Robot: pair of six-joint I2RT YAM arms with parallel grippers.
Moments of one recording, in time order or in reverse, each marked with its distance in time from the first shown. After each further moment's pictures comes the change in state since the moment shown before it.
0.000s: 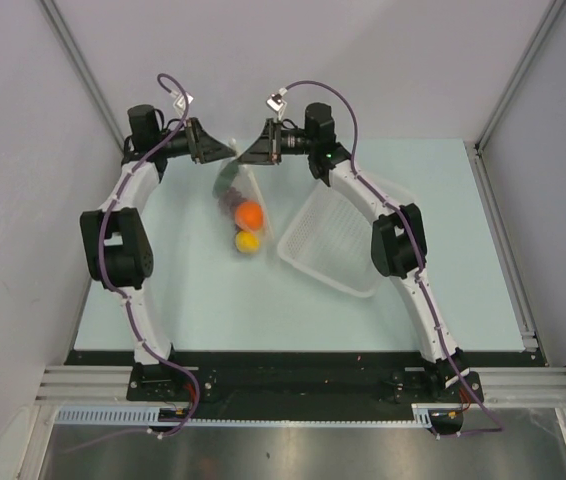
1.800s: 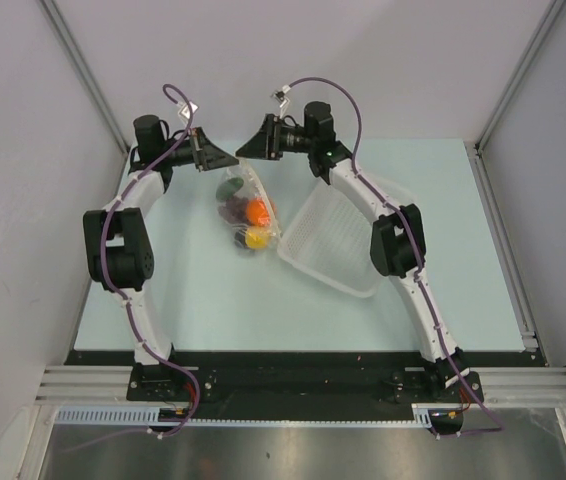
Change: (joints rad) left arm -0.013 -0.018 -0.163 0.288 0.068 -0.253; right arm -0.002 0.020 0.047 -0.070 0.138 -0.156
